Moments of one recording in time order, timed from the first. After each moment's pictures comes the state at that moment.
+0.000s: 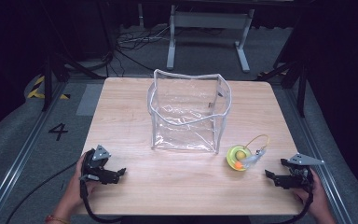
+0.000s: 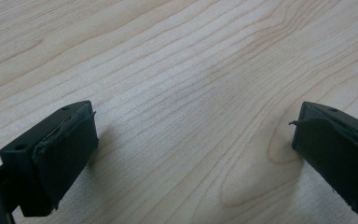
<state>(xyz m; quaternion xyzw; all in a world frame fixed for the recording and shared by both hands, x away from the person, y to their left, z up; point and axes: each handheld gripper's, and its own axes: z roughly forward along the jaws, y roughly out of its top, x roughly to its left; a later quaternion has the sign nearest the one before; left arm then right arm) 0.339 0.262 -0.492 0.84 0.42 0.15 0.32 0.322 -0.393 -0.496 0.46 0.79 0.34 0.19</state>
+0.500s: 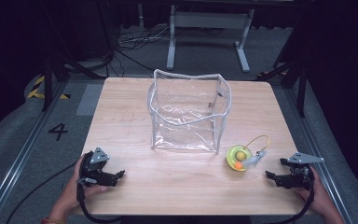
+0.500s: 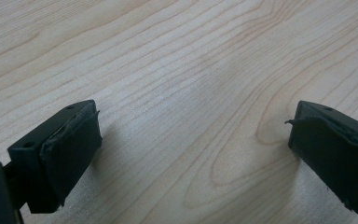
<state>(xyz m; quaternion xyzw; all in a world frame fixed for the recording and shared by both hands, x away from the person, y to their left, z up) 0.331 0.265 -0.492 0.84 0.41 0.15 0.32 0.327 -0.397 -0.494 0.44 0.82 0.33 0.17</state>
